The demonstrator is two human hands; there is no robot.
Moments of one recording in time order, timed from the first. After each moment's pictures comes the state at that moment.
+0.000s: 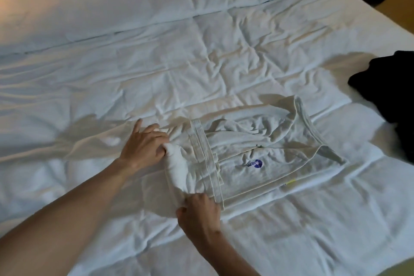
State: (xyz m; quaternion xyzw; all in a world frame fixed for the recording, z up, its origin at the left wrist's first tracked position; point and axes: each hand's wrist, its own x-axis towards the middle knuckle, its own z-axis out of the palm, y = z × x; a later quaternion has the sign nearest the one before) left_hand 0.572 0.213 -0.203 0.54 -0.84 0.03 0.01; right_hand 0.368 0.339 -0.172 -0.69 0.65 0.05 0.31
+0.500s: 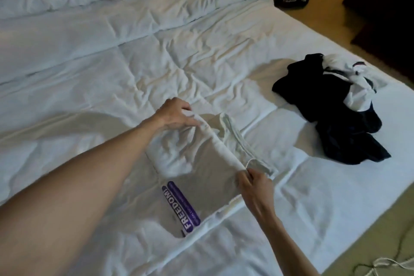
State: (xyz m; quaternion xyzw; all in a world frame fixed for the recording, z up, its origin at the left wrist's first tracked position) left_hand 0.291 0.025 -0.125 0.56 -0.75 -0.35 0.05; right_hand 0.089 0.243 -0.159 -0.40 0.82 -0.25 0.32
